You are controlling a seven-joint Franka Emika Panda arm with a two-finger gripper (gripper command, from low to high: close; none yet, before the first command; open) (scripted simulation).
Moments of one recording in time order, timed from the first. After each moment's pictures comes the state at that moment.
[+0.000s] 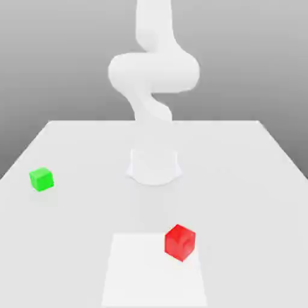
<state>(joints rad) -0.03 -0.73 0.05 -2.36 -0.01 2.35 0.89</state>
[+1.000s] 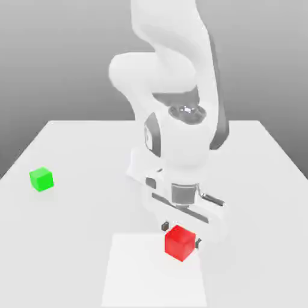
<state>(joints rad) -0.05 0.22 0.15 -2.80 -0.24 3.01 1.80</state>
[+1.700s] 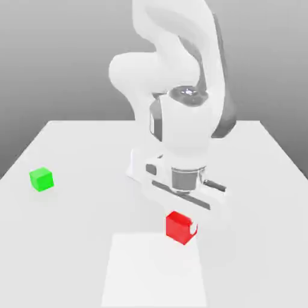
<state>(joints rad) -0.09 -0.03 0.23 -2.84 0.02 2.81 1.61</state>
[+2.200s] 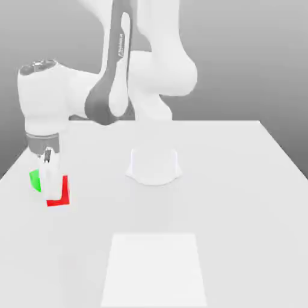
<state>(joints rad) -0.69 -0.15 -0.22 -2.86 -0.13 2.71 1.51</state>
